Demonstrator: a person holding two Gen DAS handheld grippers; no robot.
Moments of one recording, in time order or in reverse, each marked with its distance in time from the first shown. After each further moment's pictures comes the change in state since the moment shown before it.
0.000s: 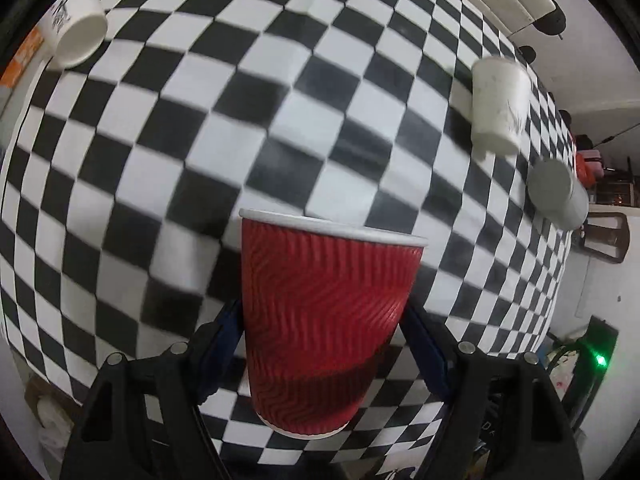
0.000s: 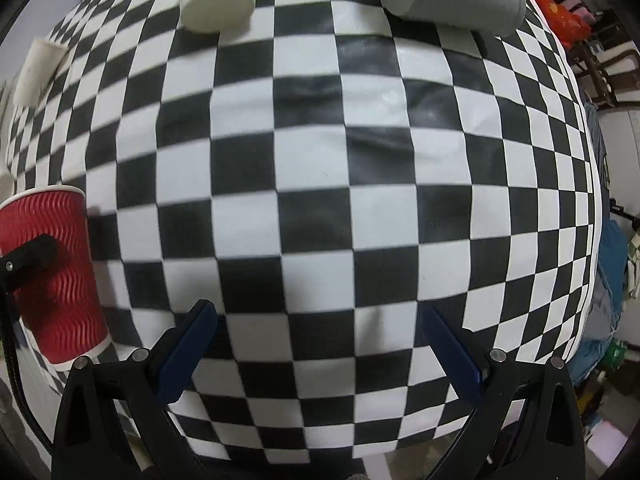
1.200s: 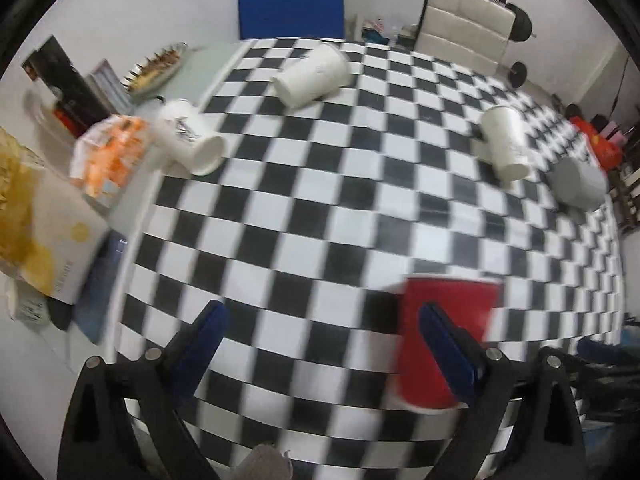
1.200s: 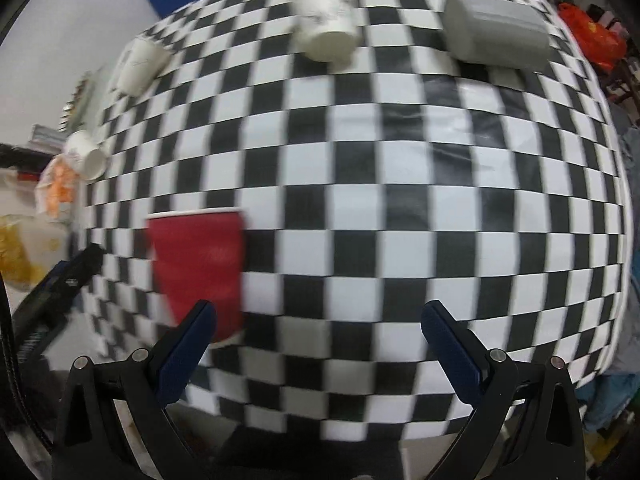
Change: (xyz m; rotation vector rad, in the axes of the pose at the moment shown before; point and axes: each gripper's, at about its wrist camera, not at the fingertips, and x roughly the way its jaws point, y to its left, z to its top) left arm -0.072 0.043 -0.045 0.223 -0.403 0.300; right arm -0.132 -0.025 -0.111 -0.081 -0.089 0.277
